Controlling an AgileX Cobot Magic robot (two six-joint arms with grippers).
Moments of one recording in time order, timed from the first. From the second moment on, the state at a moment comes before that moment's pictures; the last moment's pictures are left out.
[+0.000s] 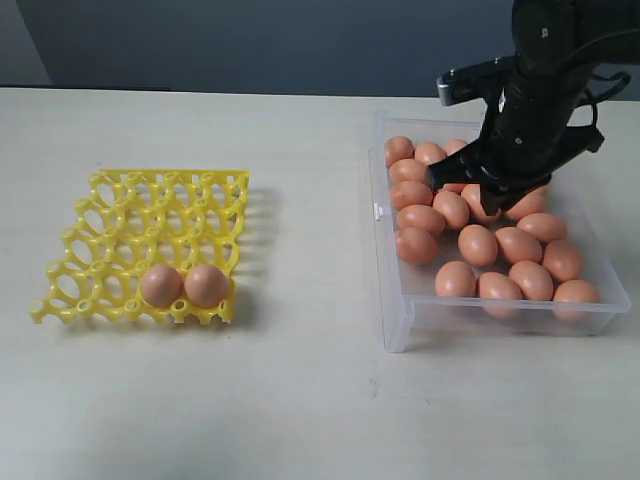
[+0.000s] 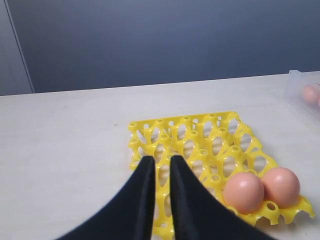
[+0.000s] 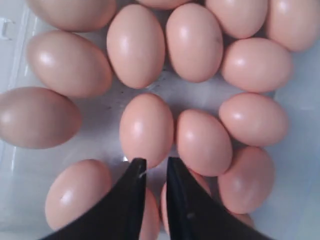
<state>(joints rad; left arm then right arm) -0.05 0.02 -0.01 0.11 0.21 -0.12 0.34 1.85 -1.31 -0.14 0.97 0.14</state>
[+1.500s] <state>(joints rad) -0.05 0.02 -0.01 0.11 0.21 -0.12 0.54 1.75 -1.30 0.24 0.62 -0.14</state>
